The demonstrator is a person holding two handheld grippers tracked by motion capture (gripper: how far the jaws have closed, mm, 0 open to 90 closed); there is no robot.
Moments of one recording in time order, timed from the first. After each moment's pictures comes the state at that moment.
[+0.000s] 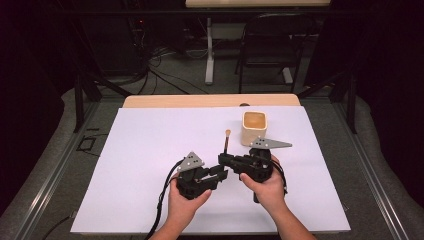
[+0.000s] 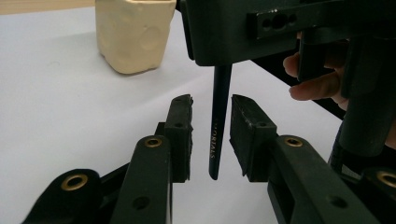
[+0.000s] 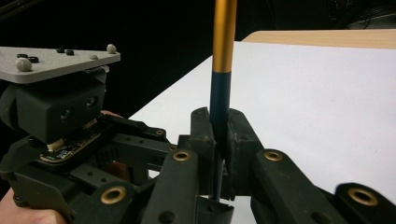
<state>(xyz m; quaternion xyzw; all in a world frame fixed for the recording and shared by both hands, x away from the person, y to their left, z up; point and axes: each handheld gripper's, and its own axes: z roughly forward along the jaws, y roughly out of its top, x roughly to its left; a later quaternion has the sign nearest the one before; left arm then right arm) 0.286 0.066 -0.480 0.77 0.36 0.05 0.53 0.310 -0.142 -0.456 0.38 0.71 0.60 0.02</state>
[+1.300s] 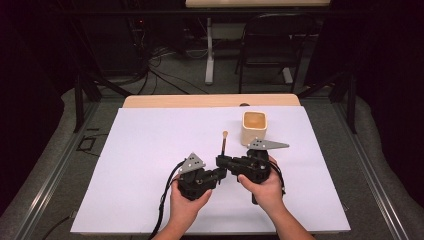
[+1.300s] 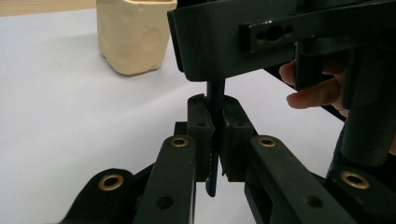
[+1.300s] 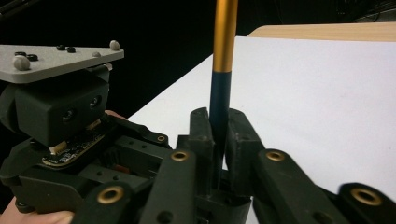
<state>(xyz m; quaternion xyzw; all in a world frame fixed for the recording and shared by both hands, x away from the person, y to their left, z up) 0.284 0.065 -0.481 0.76 0.36 0.06 0.53 0.309 -0.138 -0.458 0.38 0.71 0.60 0.01</state>
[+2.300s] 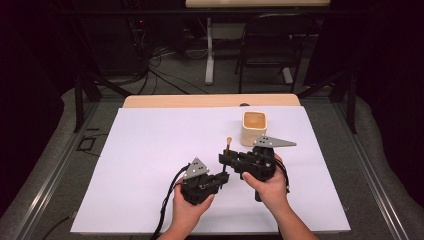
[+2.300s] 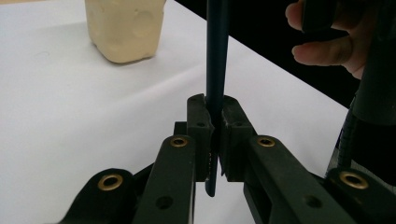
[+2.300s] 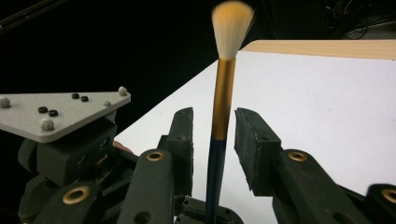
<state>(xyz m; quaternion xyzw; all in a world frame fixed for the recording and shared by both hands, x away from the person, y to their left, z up) 0.277 0.057 -0.494 0.77 0.35 0.06 0.52 0.310 -0.148 -0.449 0.38 0.70 0.61 0.03</state>
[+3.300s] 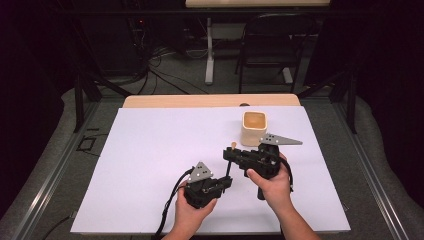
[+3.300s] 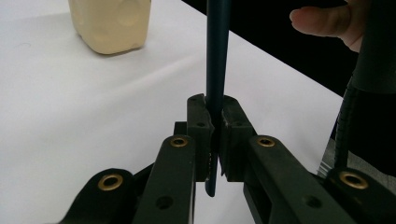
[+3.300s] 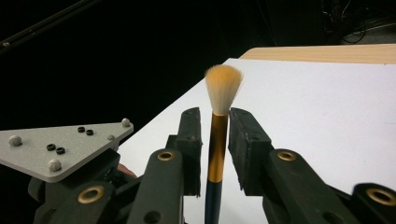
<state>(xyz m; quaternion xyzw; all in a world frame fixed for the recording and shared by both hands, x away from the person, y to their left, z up) 0.272 0.051 -0.500 0.78 0.34 0.05 0.52 0.312 -0.159 -0.445 0.39 0.68 0.62 0.02</state>
